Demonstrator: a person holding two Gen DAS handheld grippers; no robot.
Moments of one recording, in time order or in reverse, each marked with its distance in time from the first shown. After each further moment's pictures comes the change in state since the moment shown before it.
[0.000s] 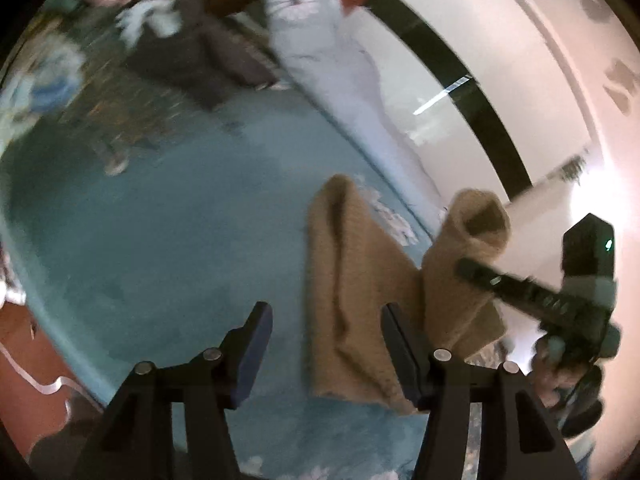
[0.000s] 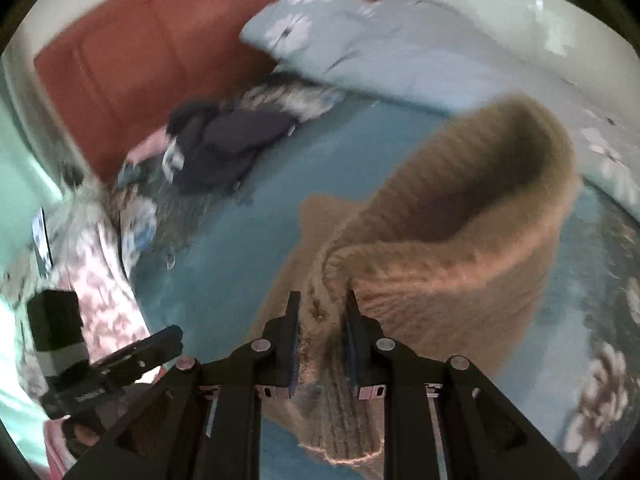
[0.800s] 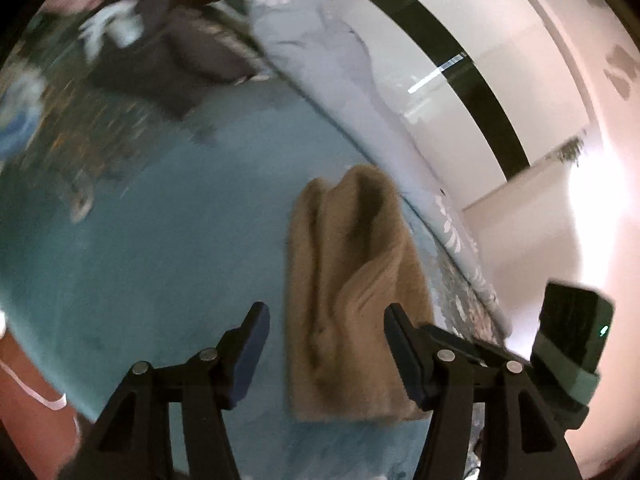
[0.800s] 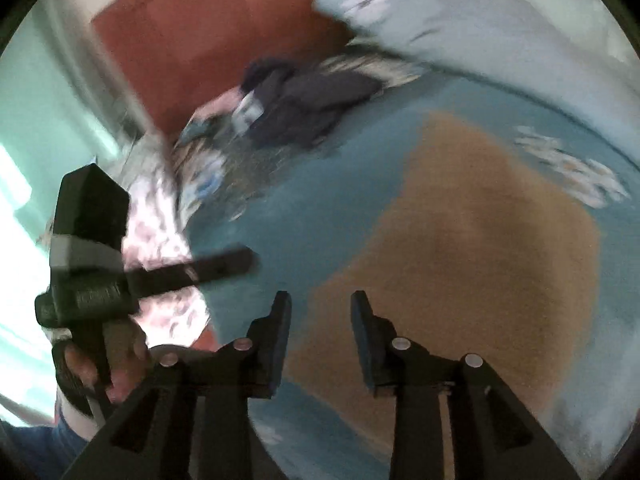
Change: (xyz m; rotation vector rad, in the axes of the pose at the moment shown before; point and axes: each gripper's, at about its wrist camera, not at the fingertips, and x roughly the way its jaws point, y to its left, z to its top) left arm 0.015 -0.047 0.043 0.129 0.080 -0.004; right arm 0.001 0.001 -0.037 -0.018 -0.031 0.193
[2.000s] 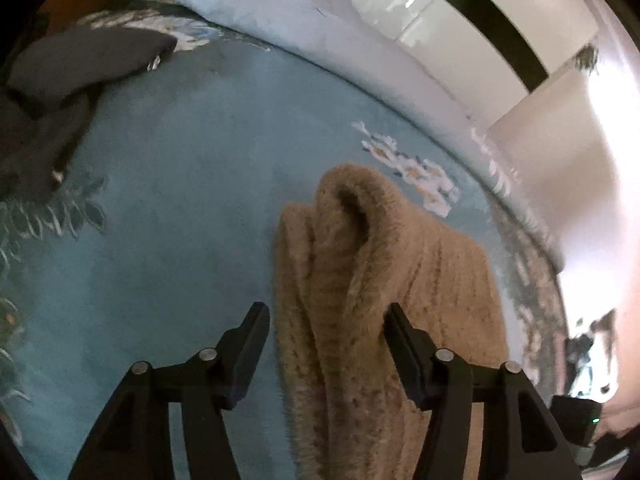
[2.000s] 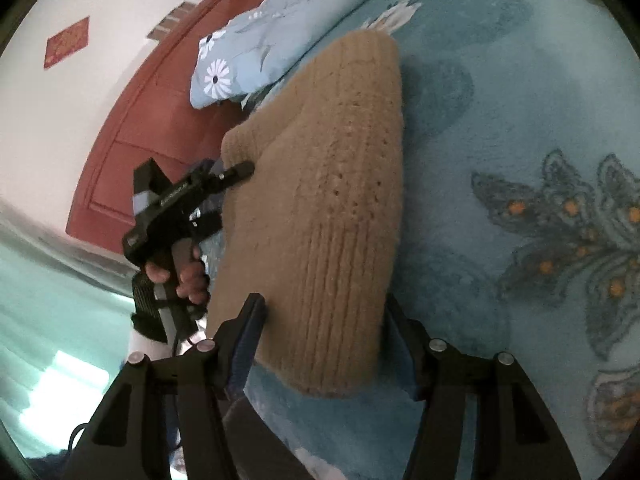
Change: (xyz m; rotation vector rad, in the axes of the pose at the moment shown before) left arm 0.134 0.000 0.067 0.153 0.214 0.112; right arm -0.005 -0.123 -0.123 0.677 -0.156 0.284
